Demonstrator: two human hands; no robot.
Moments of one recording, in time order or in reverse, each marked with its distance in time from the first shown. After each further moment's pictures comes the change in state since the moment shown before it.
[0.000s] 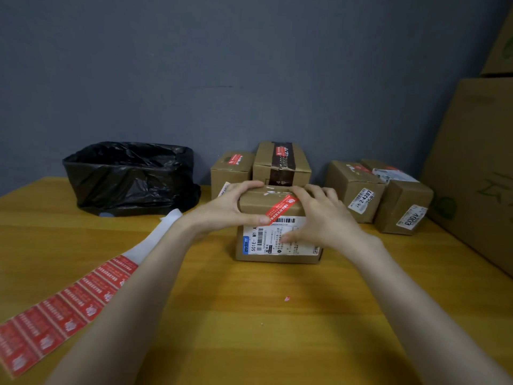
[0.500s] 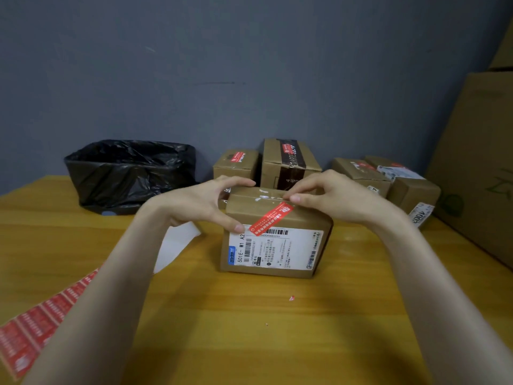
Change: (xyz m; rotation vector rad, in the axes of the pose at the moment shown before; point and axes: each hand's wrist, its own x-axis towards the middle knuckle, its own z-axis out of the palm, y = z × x) left_hand -0.019 0.011 -0.041 0.132 -0.198 -0.049; right_hand -0.002 0.005 -0.041 0.443 -0.083 -0.212
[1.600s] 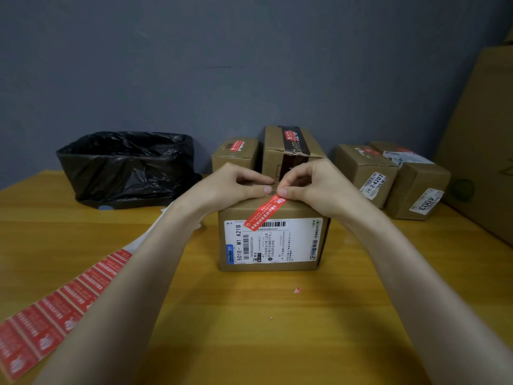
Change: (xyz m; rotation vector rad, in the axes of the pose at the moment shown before) left_hand 0.019 0.022 0.024 0.097 0.222 0.016; right_hand 0.014 -0.001 0.031 0.264 0.166 -0.048
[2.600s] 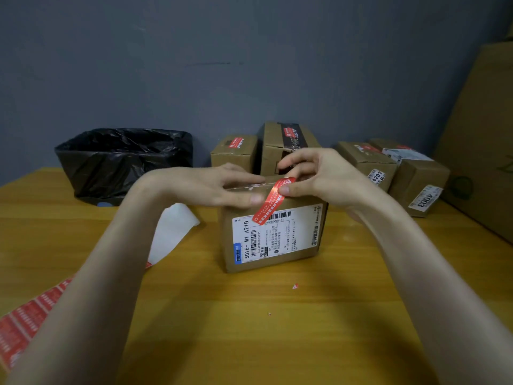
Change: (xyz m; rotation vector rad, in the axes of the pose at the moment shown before) left_hand -0.022 0.014 -0.029 0.332 -0.357 -0.083; right_hand -0.004 -0.006 -0.013 0.197 -0.091 0.091
